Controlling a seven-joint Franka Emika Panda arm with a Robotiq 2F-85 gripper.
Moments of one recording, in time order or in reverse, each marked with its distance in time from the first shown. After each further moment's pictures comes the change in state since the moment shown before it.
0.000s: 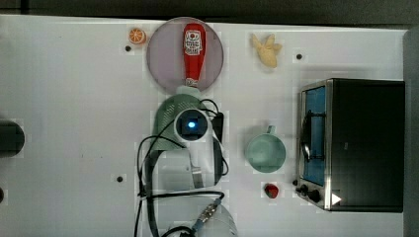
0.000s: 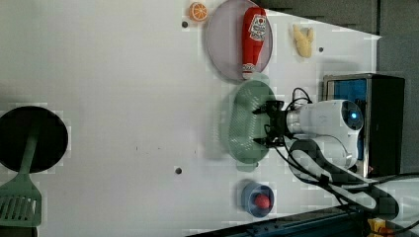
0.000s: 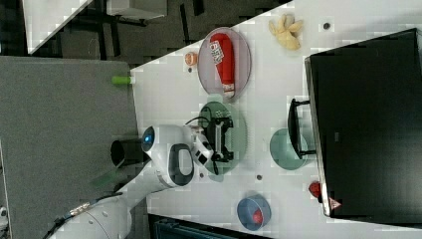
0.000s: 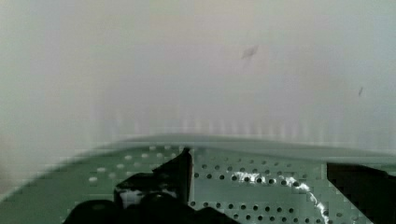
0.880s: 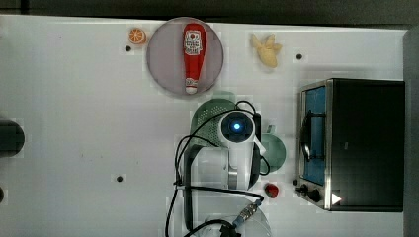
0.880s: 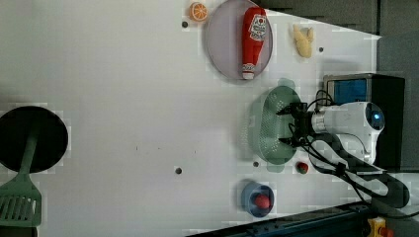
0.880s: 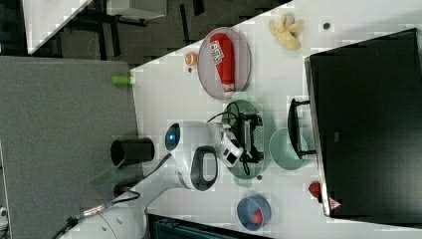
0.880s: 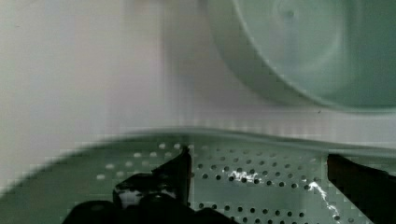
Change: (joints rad) arm -0.026 0.016 -0.172 -0.006 -0.006 0.040 -0.242
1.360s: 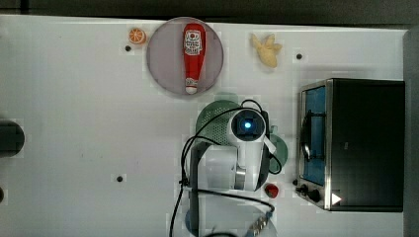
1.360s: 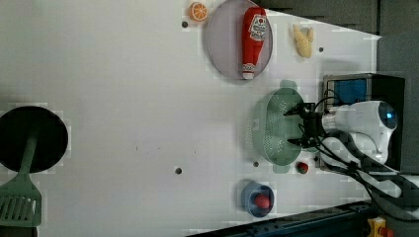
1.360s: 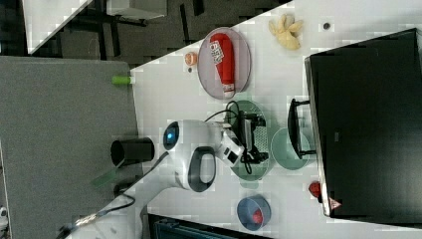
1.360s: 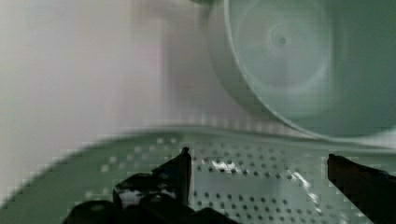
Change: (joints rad) arm -0.013 -0.071 -0.013 0.006 0.021 -0.098 -0.130
